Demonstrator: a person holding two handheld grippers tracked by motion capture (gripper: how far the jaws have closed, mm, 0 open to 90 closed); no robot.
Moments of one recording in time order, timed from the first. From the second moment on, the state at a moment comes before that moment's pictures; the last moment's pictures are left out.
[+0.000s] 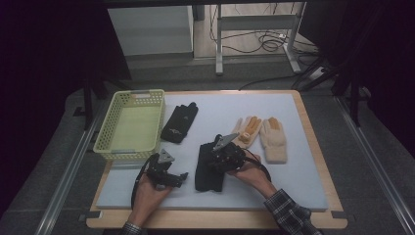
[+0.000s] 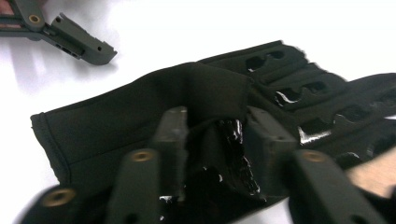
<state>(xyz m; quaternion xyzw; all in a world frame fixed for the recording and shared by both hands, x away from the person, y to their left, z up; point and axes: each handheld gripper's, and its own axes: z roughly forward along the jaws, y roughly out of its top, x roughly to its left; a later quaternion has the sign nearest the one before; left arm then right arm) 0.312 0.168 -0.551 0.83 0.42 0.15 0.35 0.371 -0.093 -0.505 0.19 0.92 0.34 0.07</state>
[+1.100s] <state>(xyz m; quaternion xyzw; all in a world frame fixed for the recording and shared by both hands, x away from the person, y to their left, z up) 0.312 0.168 -0.551 0.83 0.42 0.15 0.35 0.485 -0.004 -0.501 0.25 0.89 0.38 0.08</state>
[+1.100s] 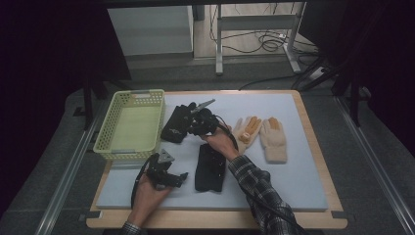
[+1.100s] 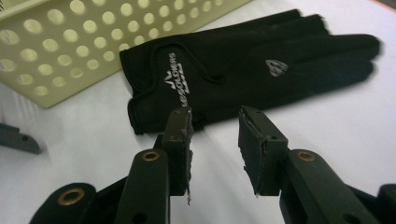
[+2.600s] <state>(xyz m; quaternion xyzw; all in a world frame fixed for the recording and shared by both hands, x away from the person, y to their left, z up) 0.312 0.168 -0.551 0.83 0.42 0.15 0.35 0.509 0.028 -0.505 0.28 0.88 0.37 0.11</state>
